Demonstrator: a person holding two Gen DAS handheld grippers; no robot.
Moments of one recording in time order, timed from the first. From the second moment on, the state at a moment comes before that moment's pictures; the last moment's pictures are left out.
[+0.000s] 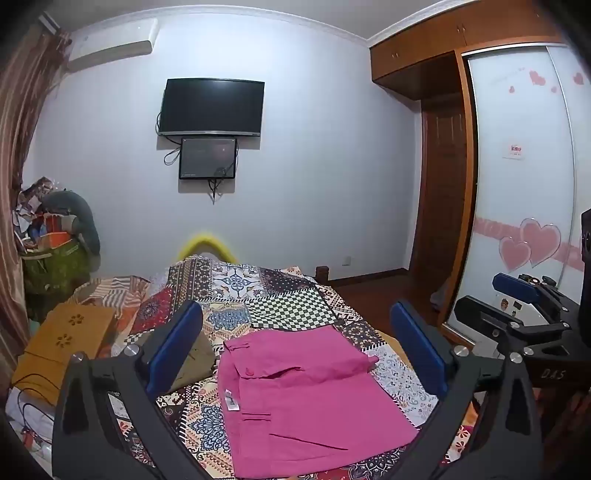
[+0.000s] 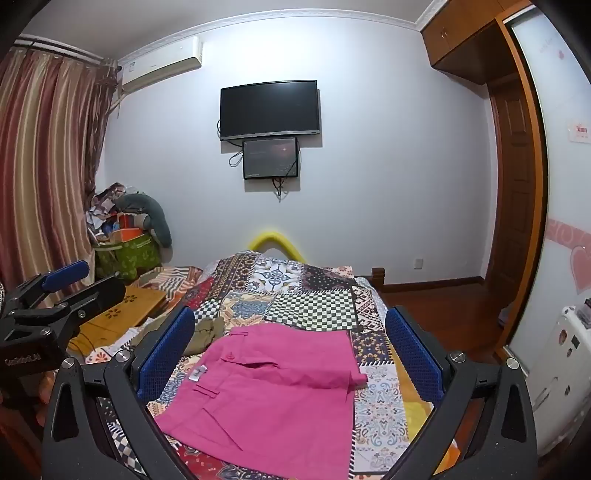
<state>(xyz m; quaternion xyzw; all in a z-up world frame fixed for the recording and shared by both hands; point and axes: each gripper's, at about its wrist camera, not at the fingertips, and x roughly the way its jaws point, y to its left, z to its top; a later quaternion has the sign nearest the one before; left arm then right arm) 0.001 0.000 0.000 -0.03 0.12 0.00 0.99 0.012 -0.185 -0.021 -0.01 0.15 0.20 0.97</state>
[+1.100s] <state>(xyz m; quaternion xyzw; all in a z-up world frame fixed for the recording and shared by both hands) 0.001 0.000 -0.008 -0.03 0.12 0.01 0.99 0.010 -0.183 -0.021 -0.01 0.15 0.20 0.97</state>
